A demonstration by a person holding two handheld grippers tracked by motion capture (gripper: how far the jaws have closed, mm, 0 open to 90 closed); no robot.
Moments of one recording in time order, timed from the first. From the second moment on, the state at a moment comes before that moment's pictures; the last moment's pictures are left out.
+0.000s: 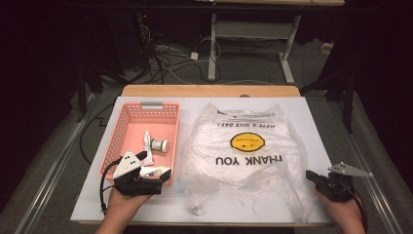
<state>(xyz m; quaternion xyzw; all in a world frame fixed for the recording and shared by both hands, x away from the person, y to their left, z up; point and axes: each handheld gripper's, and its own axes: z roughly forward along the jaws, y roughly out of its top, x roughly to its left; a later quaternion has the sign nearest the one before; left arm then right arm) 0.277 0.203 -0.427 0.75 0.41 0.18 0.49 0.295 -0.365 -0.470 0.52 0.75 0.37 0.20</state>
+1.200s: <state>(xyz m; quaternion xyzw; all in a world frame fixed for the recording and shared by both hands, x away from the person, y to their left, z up) 0.276 0.202 -0.426 0.77 0.40 0.16 0.47 0.296 -0.349 -0.437 0.46 0.75 0.43 0.22</state>
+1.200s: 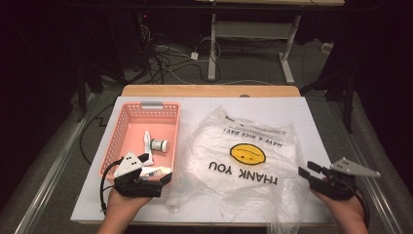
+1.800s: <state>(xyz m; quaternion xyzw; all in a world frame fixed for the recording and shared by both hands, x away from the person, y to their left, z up) 0.279 0.212 -0.428 0.75 0.42 0.16 0.49 0.439 -0.351 -0.465 0.50 0.75 0.39 0.20</state>
